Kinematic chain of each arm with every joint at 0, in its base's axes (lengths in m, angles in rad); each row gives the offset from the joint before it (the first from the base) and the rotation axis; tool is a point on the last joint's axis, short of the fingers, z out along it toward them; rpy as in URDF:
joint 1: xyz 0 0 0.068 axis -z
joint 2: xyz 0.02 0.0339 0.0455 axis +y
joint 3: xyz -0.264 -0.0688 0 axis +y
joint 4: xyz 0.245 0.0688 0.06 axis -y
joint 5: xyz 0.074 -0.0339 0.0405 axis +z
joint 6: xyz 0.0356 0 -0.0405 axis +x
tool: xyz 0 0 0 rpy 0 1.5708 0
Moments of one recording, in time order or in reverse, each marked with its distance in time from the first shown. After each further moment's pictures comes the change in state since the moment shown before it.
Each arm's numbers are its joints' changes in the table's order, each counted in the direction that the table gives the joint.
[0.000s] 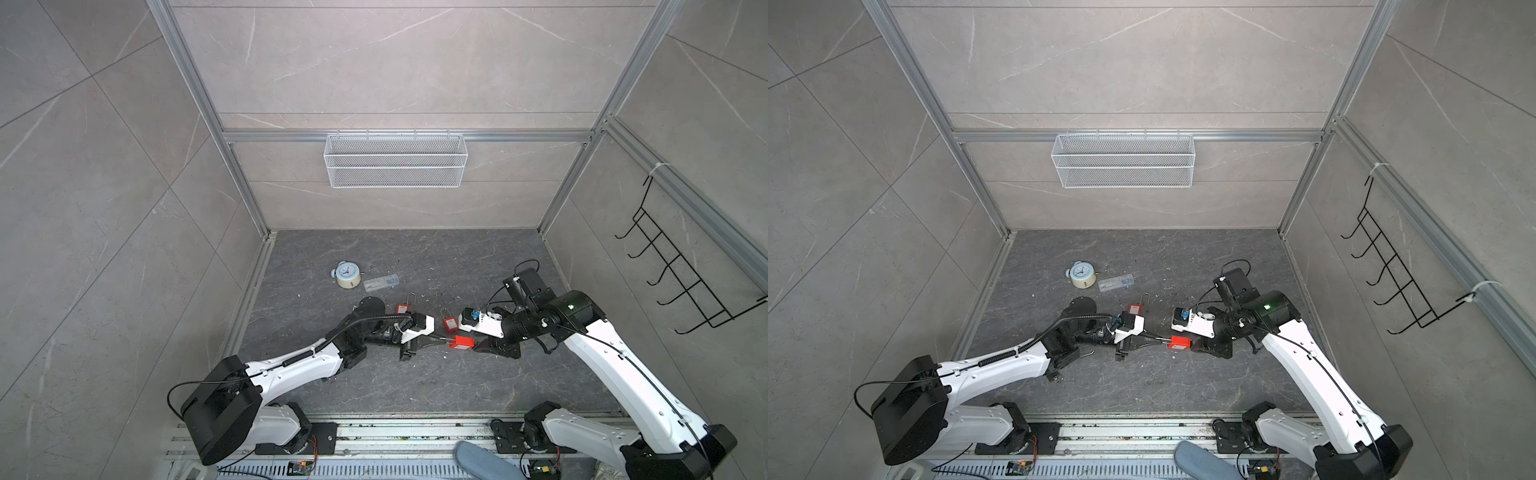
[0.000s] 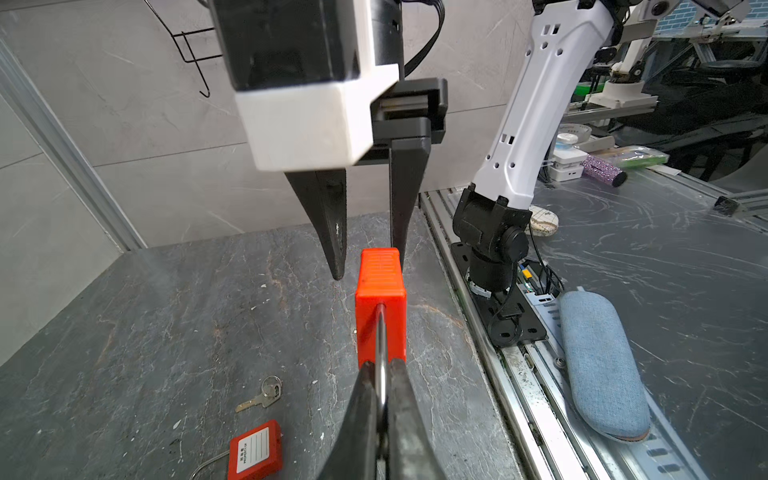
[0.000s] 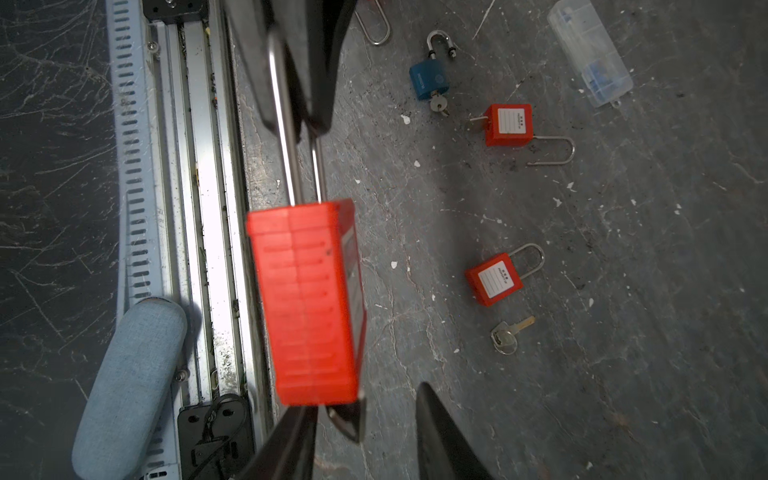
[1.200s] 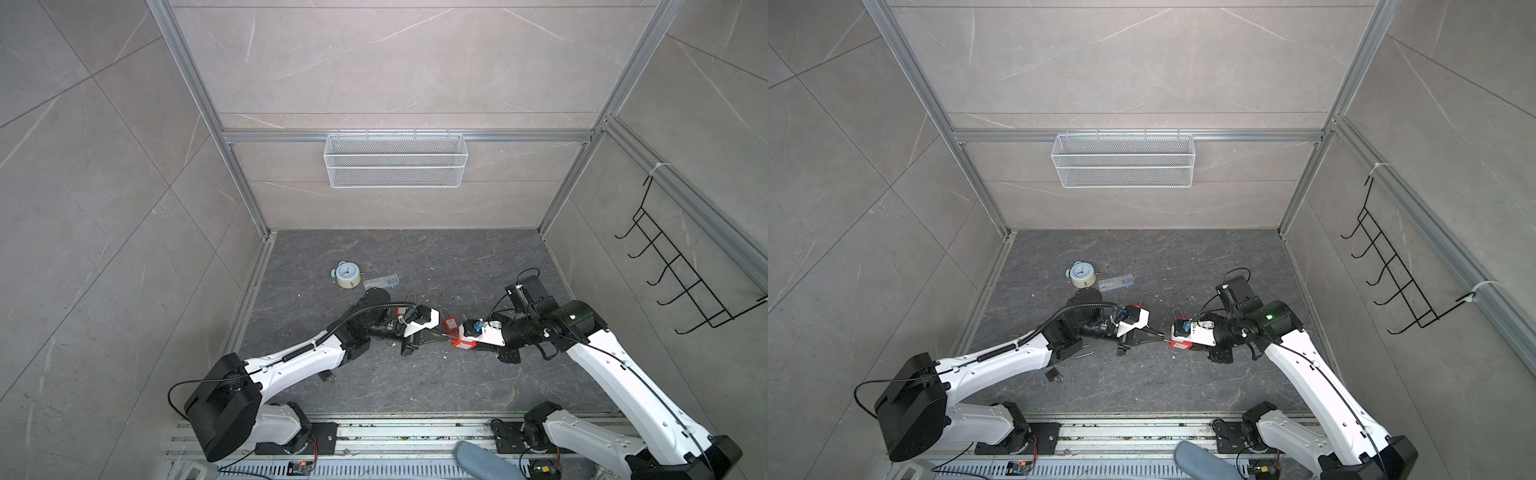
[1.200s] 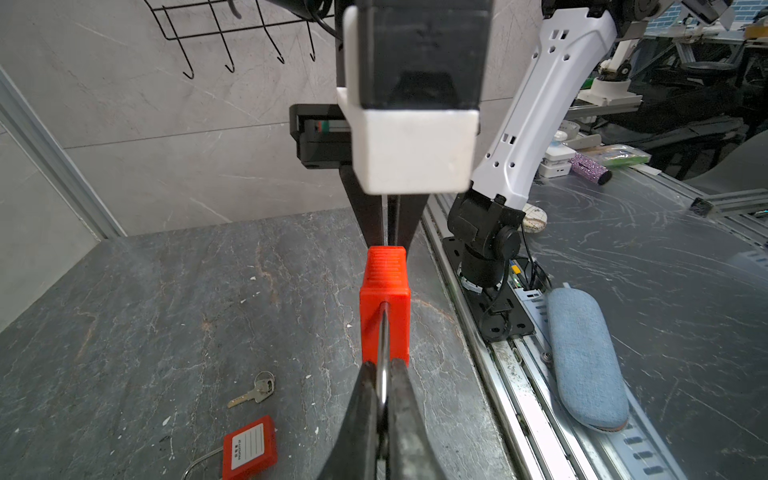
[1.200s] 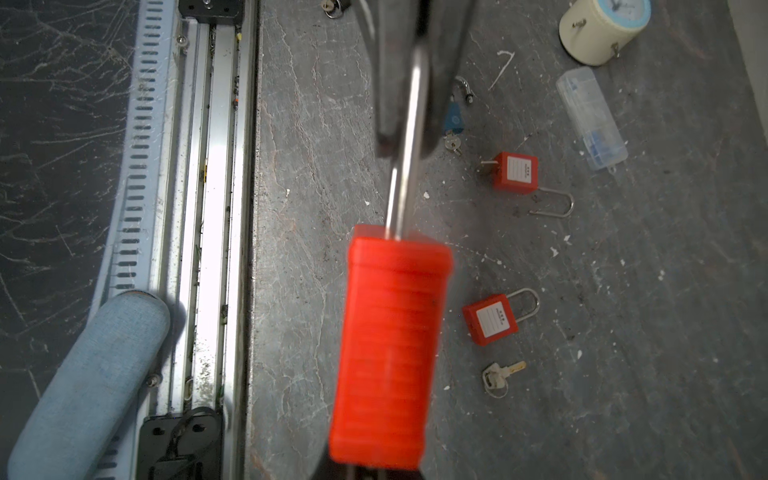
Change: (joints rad) left arm -0.027 0.025 -0.104 -0.178 -0.047 0.053; right arm 0.003 -0.073 0.085 0.071 0.063 -0.128
